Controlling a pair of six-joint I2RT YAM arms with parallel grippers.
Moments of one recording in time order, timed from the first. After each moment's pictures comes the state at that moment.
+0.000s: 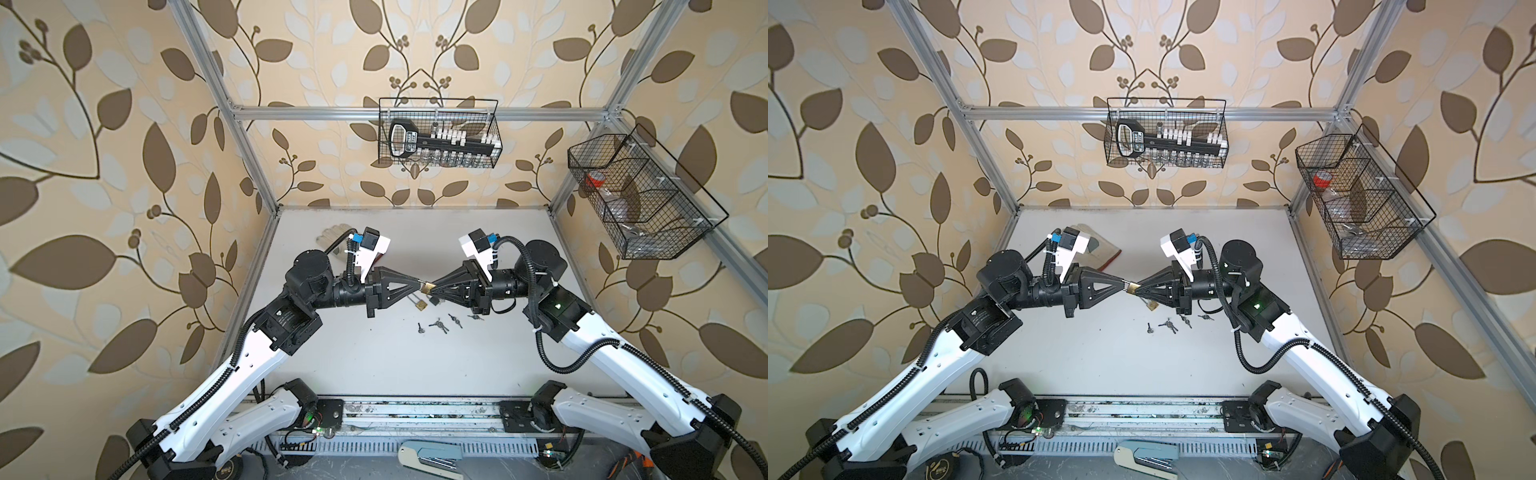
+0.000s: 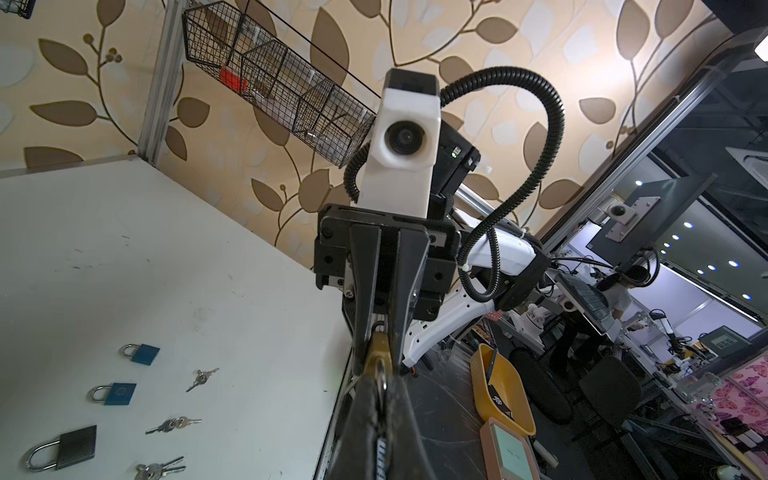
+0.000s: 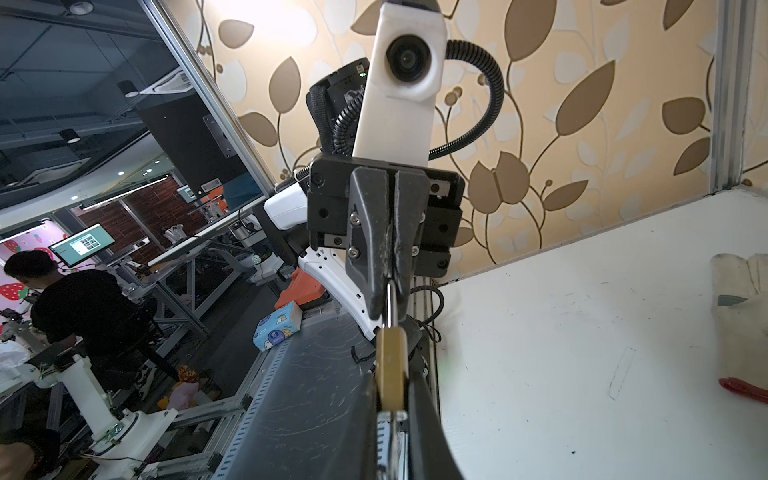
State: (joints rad) left arm -0.64 0.90 0.99 -0.07 0.80 -0.58; right arm 0.61 1.05 0.98 0.09 -0.98 0.42
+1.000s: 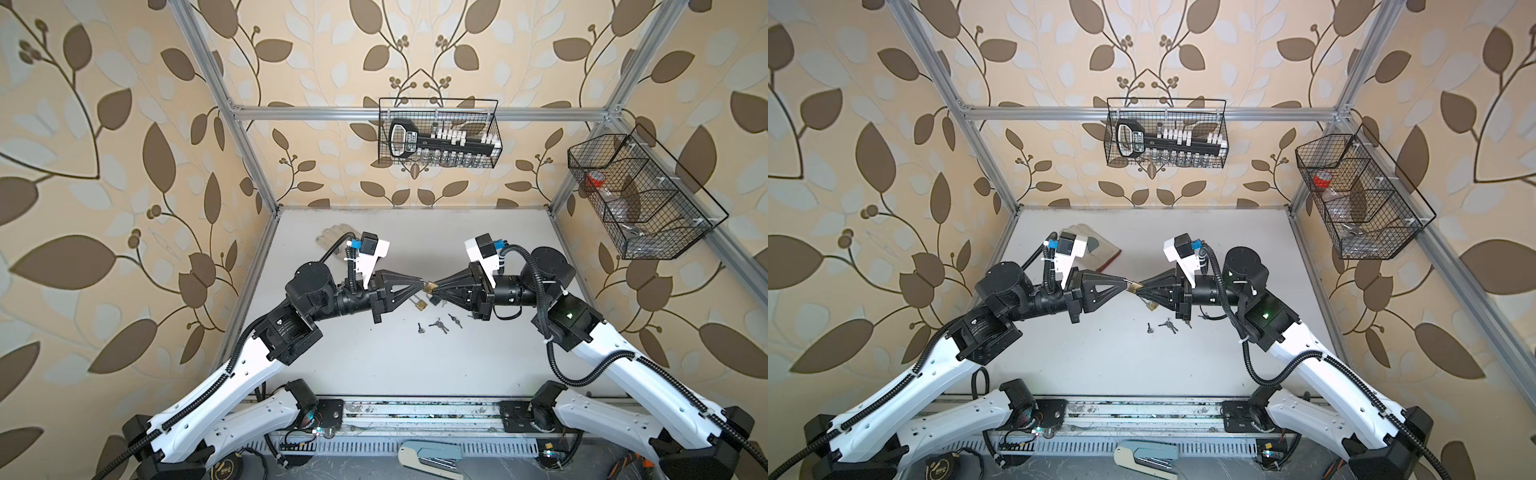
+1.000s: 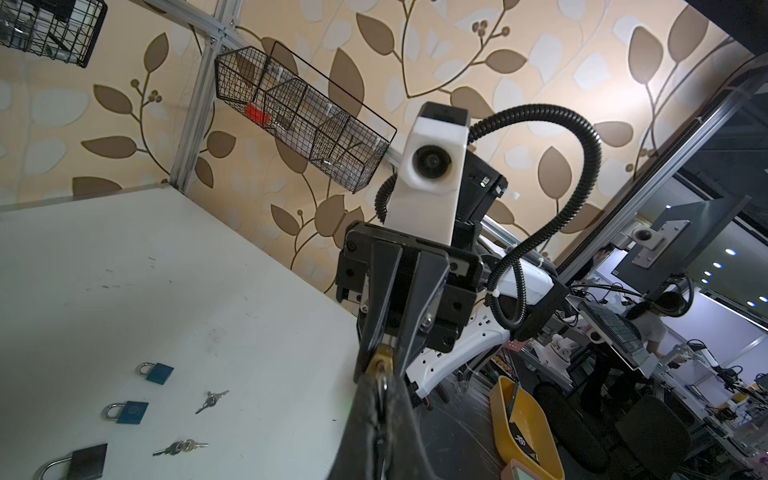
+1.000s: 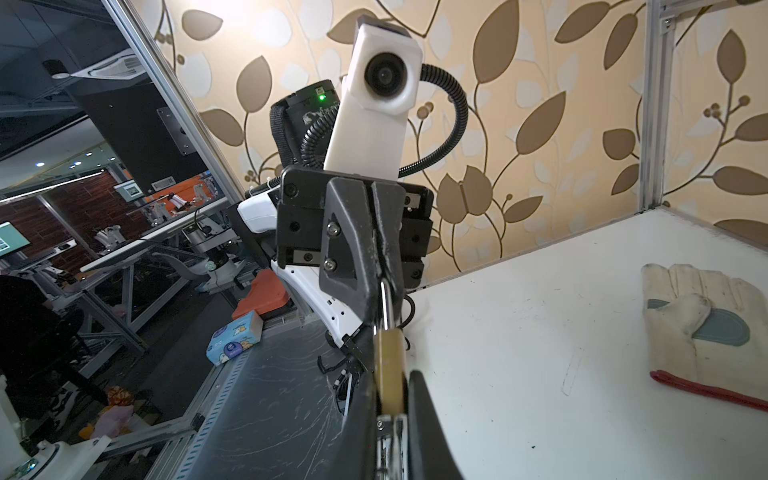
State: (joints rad) left arm -0.76 0.86 0.96 -0.05 0.59 -0.57; right arm 0.65 0.97 0.99 -0.01 -0.80 0.32
